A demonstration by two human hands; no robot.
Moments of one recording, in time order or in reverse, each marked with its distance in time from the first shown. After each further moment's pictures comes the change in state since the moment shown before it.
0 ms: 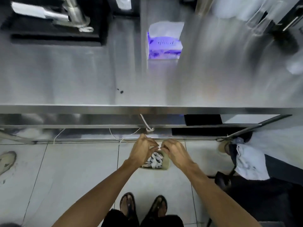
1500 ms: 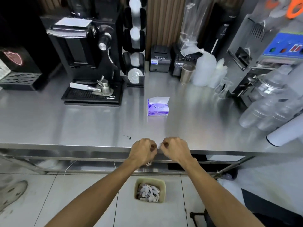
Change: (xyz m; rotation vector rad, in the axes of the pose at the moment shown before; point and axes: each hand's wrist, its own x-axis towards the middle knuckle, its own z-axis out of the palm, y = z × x) left_hand -0.010 0.159 -0.202 0.220 0.211 0.071; right_hand 0.026 -0.123 -0.232 -0.258 0.175 0.065
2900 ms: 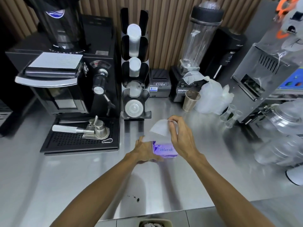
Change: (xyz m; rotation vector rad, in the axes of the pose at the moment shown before) left_hand 0.220 -0.073 -0.071 -0.276 -0.264 0.012; right_hand 0.208 -0.039 -0.086 0.462 0.499 -0.114
